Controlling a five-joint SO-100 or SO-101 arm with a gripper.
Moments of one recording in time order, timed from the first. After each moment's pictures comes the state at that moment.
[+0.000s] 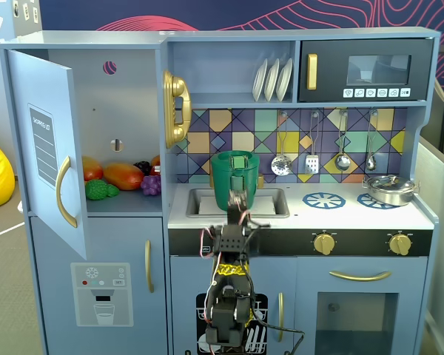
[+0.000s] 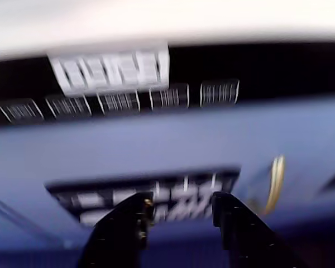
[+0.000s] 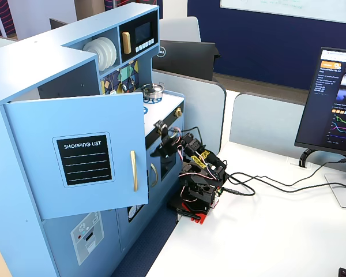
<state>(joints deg) 6.0 169.8 143.7 59.8 -94.5</state>
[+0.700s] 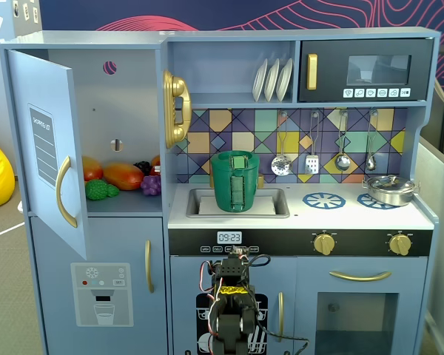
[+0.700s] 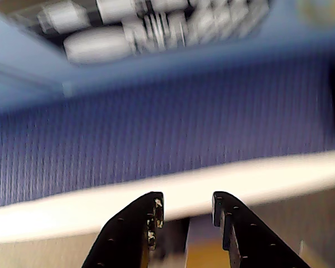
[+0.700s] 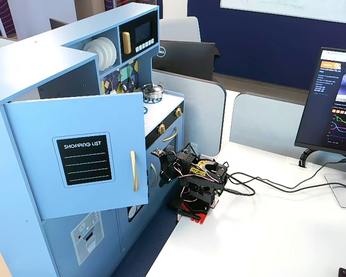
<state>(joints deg) 0.2 178.5 172.3 64.5 -83.5</state>
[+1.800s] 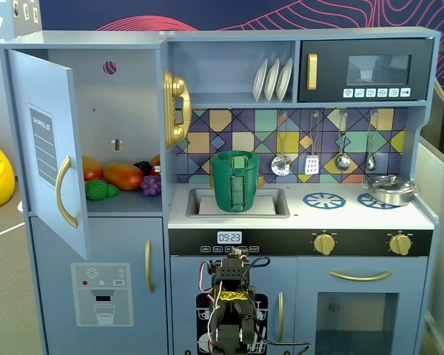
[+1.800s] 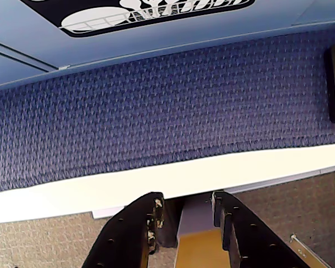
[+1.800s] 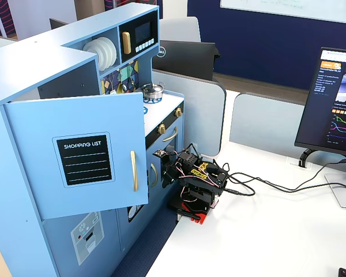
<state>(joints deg) 0.9 182.5 172.0 77.3 -86.7</state>
